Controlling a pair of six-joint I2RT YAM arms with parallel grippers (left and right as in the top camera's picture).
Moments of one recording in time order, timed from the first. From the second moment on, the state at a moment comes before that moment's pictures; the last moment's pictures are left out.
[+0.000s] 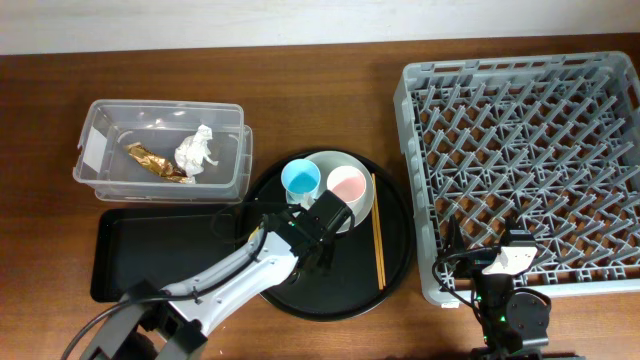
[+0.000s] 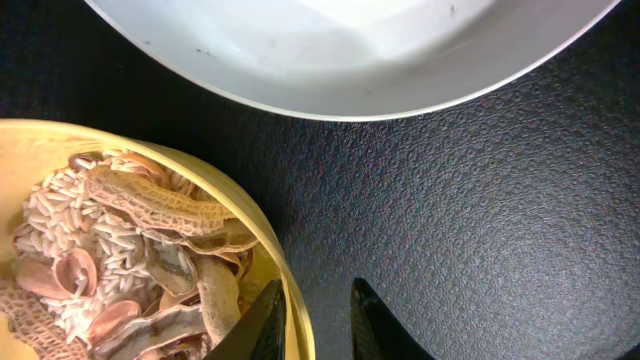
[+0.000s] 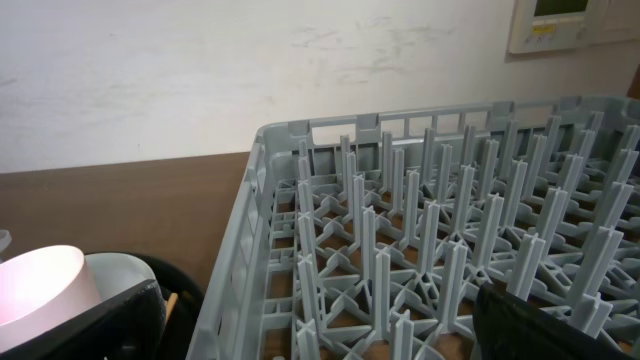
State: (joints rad) left arm -0.76 1.63 0.95 -0.69 -0.09 -0.49; right arm 0.06 0.01 0.01 -0.07 0.08 0.10
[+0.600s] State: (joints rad) left arm -0.67 1.51 1.12 -0.93 -0.11 -0.45; right arm 0.06 0.01 0.01 -0.07 0.08 0.10
